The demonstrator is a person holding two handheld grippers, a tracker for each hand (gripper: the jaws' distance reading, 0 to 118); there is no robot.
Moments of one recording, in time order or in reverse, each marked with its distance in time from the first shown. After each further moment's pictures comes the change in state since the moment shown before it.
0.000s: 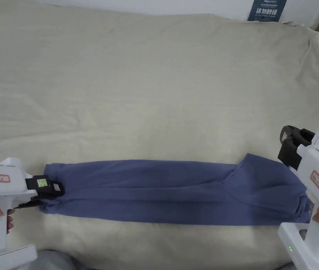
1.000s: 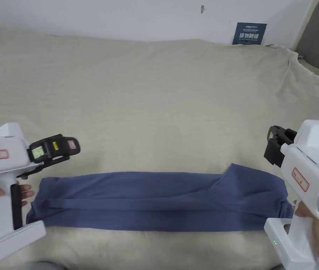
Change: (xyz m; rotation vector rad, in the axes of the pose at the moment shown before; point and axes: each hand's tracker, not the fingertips) left arm 0.076 0.003 0.068 0.238 -0.181 -0.192; right arm 0.016 0.011 0.019 0.089 0.000 -0.025
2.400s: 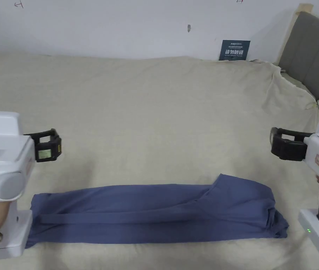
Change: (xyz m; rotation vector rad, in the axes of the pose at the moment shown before) left arm 0.121 -0.030 0.009 0.577 0.582 -0.630; right arm 0.050 0.039 0.007 0.043 -0.120 0.107
